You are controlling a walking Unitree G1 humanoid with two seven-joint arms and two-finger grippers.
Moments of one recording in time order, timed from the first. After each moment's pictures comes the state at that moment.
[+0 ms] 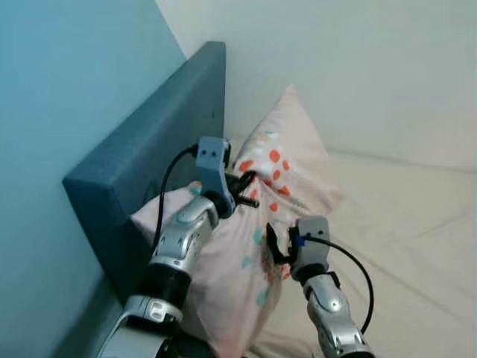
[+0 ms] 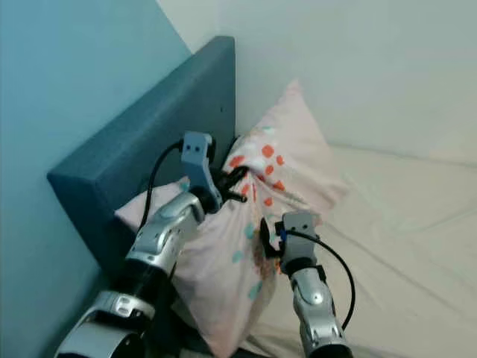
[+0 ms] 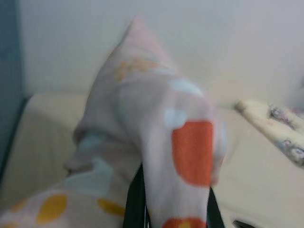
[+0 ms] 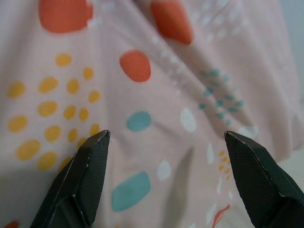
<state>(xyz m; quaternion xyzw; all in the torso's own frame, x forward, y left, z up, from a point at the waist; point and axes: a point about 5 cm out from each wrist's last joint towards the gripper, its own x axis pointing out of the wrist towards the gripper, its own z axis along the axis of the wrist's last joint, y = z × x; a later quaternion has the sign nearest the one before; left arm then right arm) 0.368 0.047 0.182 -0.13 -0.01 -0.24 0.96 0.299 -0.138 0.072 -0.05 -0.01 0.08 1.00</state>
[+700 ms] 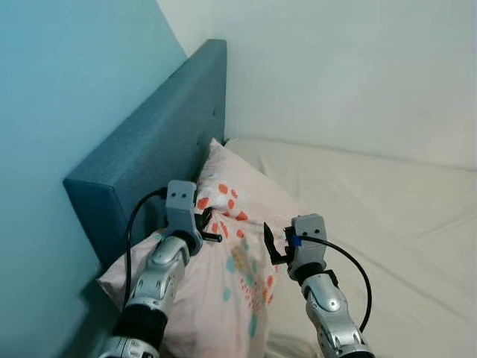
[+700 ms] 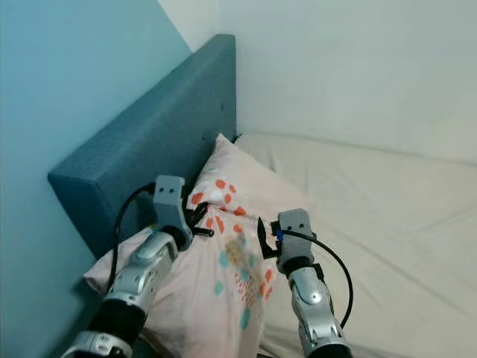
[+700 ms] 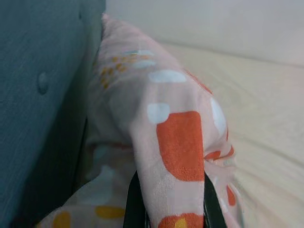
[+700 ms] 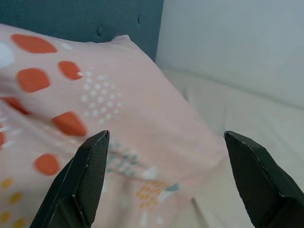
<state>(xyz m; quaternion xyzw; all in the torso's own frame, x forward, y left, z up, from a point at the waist) 0.332 0.102 0.101 -0.08 0.06 -0.14 0.98 0.298 -0.142 0.075 -0.07 -0.01 0.08 0.99</state>
